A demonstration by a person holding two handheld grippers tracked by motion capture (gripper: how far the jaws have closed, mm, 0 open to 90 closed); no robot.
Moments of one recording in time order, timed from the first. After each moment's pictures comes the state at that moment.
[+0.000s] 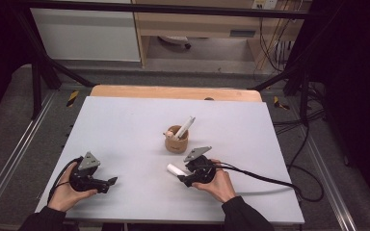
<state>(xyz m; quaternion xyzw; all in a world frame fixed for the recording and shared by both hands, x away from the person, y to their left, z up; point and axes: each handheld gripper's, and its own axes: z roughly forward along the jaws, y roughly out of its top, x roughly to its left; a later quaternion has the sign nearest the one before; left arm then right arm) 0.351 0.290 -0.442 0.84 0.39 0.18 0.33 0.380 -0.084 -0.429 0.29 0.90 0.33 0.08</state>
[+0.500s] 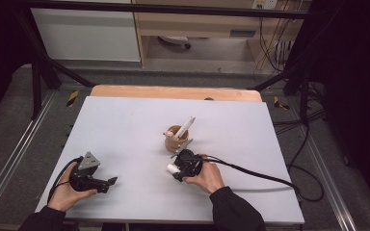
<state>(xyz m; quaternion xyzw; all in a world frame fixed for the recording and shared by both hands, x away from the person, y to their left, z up) 0.352 0.289 -0.442 0.84 0.39 0.18 0.33 0.399 -0.053 -0.428 0.28 0.93 0.24 0.05</state>
